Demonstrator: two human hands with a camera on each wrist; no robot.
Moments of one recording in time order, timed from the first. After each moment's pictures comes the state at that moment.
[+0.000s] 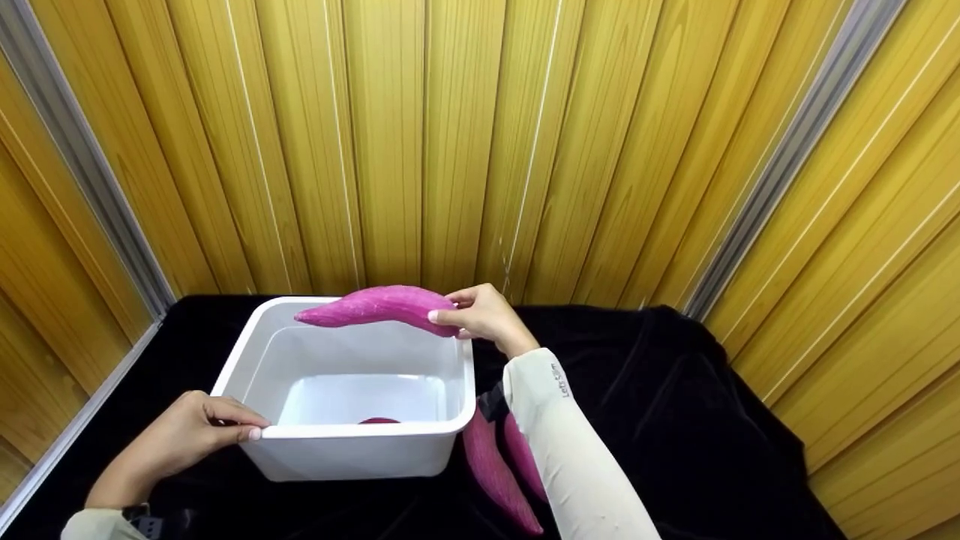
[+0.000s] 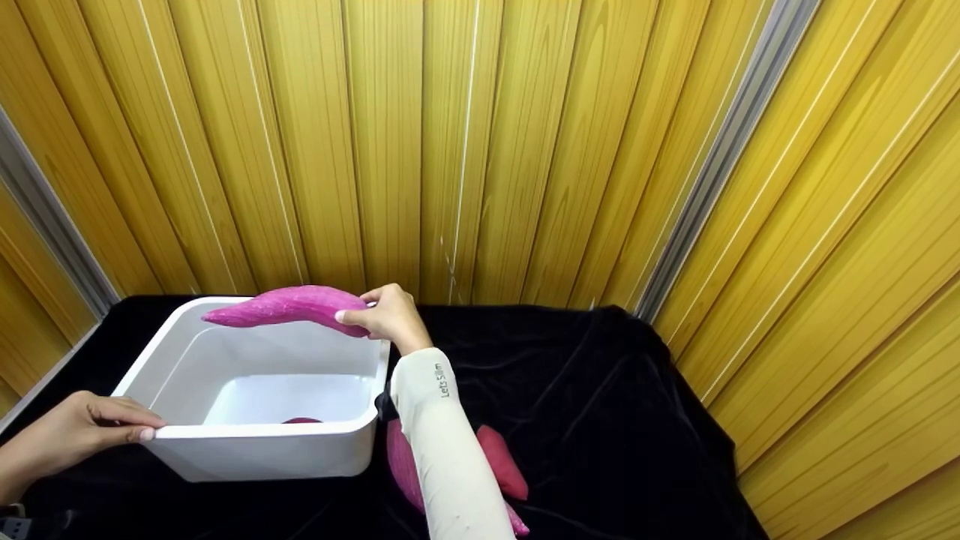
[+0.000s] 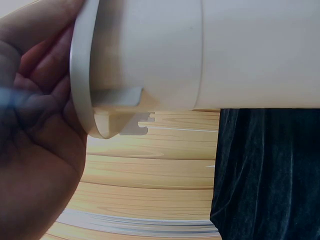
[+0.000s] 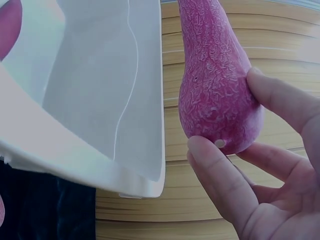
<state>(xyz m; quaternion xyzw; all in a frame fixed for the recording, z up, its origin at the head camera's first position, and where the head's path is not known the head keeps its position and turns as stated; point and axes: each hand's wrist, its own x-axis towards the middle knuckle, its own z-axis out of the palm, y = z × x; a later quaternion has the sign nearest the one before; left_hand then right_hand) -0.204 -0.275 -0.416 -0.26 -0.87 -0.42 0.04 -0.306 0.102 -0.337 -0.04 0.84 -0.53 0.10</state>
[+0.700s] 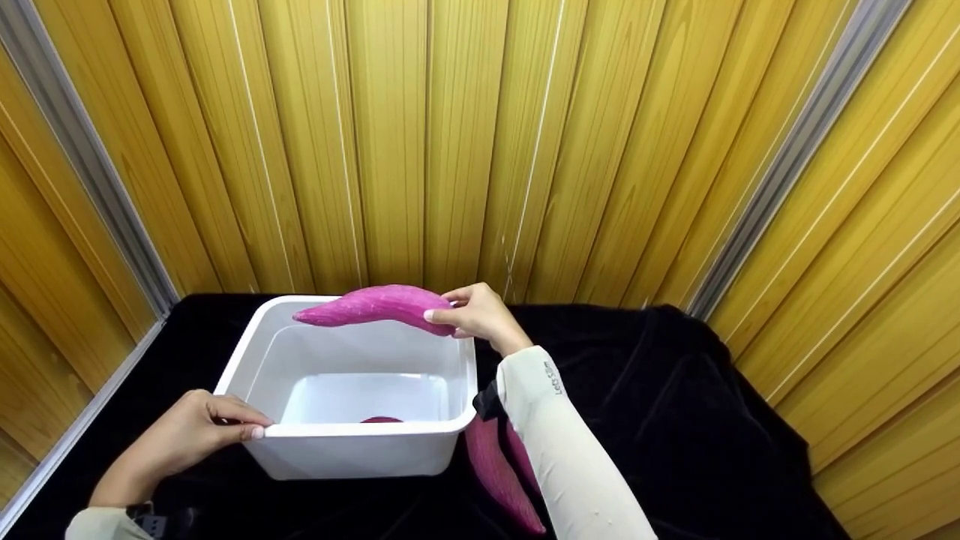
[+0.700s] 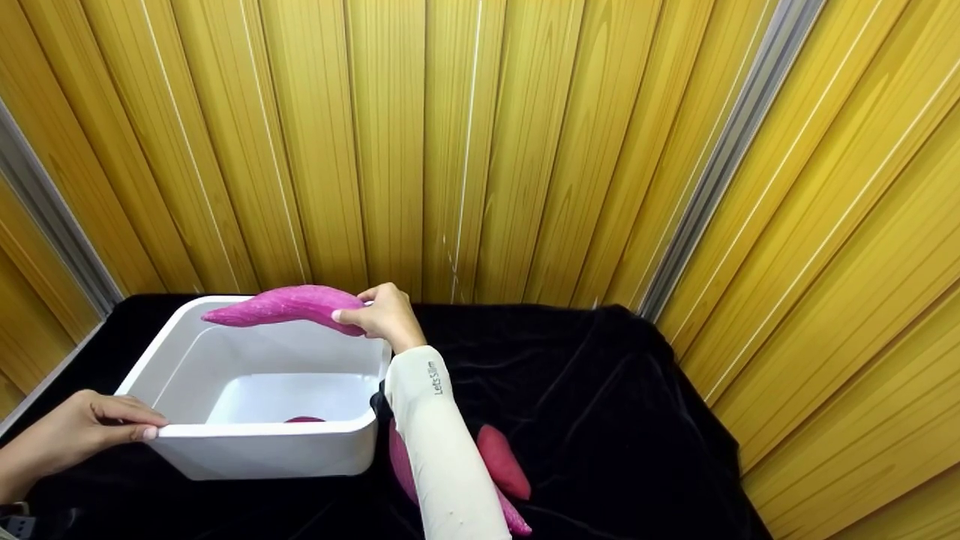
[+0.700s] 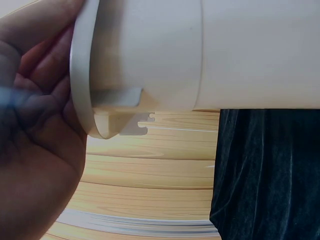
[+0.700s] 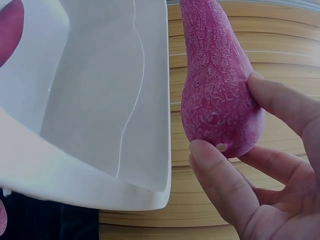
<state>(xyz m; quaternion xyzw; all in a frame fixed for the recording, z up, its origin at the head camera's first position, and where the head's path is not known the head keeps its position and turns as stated) -0.201 -0.268 -0.414 -0.27 -0.87 -0.41 0.06 -0.310 0.100 -0.339 -0.04 0.85 -0.52 0.09</state>
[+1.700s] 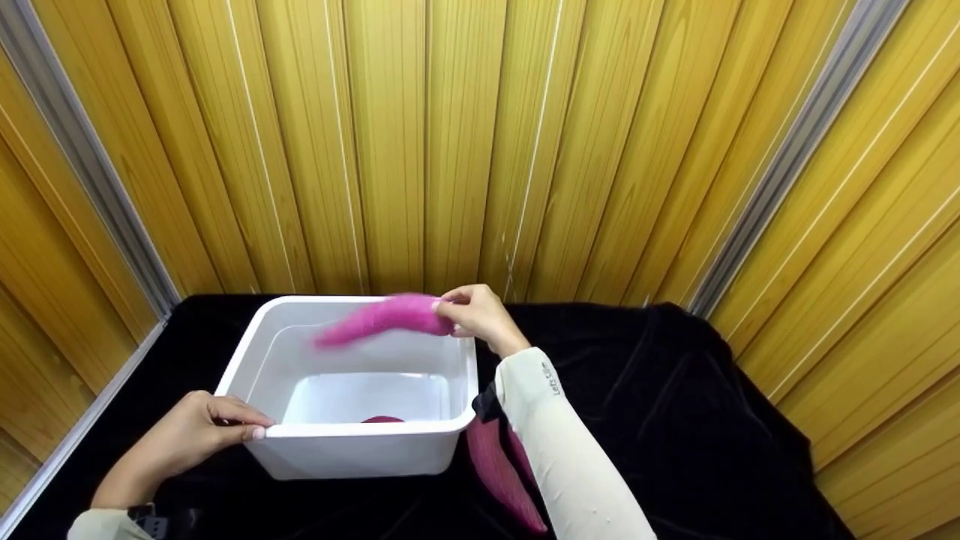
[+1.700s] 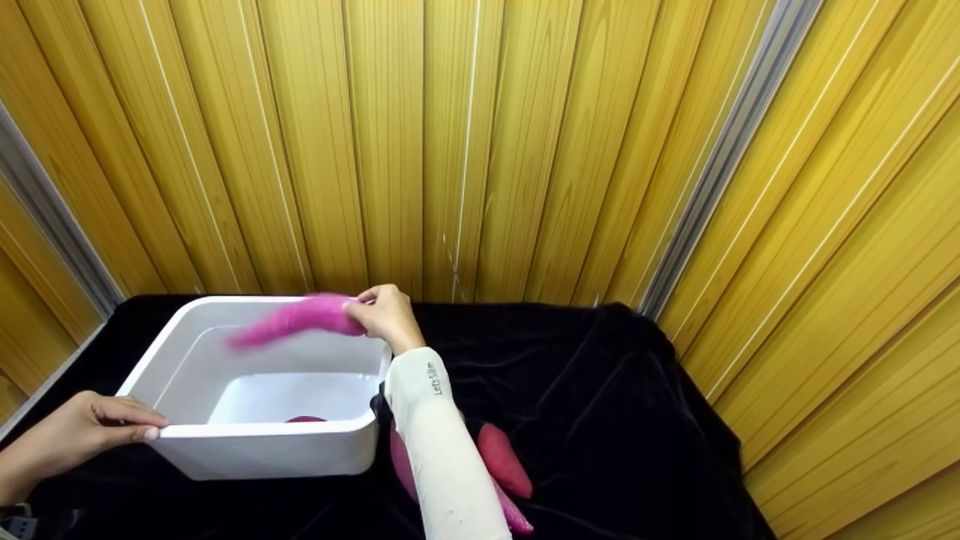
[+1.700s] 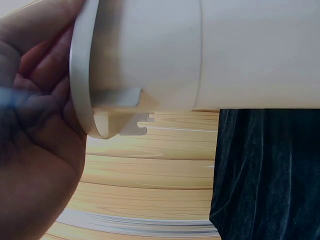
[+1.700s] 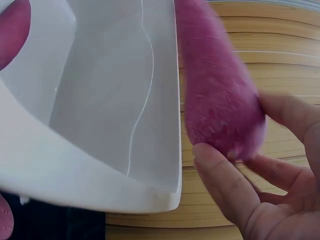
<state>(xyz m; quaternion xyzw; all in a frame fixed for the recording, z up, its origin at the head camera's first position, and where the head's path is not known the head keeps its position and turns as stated) -0.200 -0.270 -0.413 -0.26 -0.88 -0.40 0.04 -0.312 0.097 -0.347 -0.04 0.84 -0.54 0.08</state>
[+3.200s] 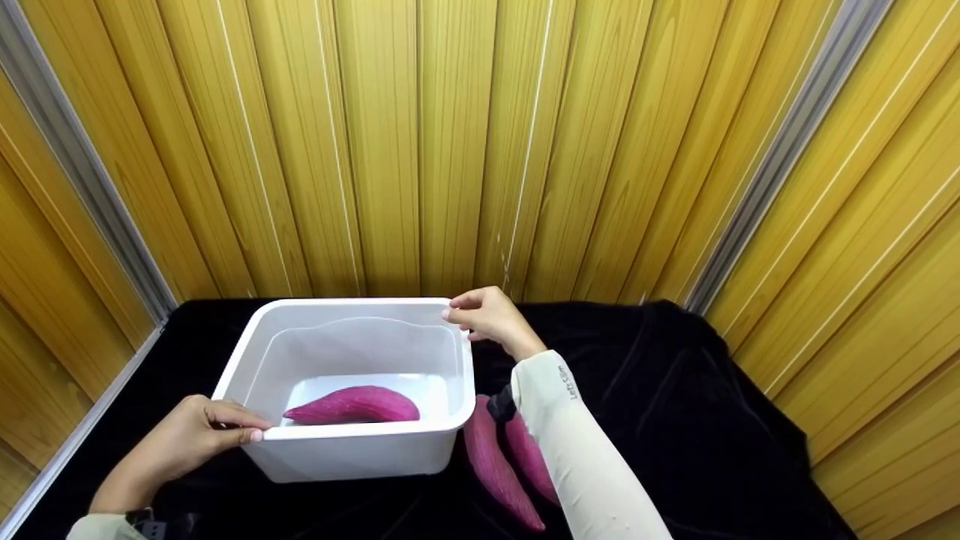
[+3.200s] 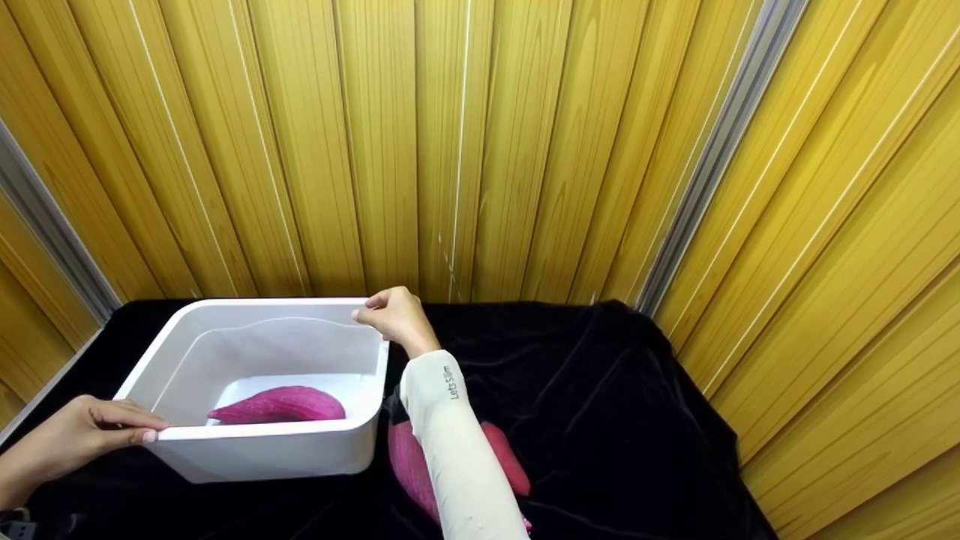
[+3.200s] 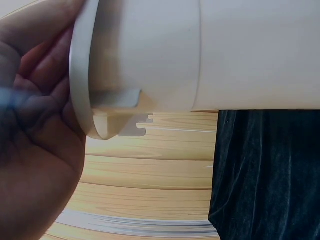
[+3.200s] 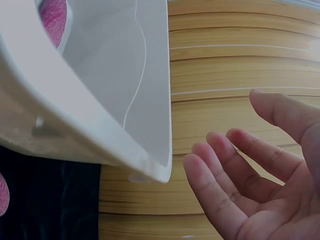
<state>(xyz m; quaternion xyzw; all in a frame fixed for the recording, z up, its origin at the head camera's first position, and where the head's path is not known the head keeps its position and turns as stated) -0.201 -0.271 -0.415 -0.25 -0.88 -0.39 0.04 -0.306 0.119 -0.346 -0.05 0.84 -0.53 0.09</state>
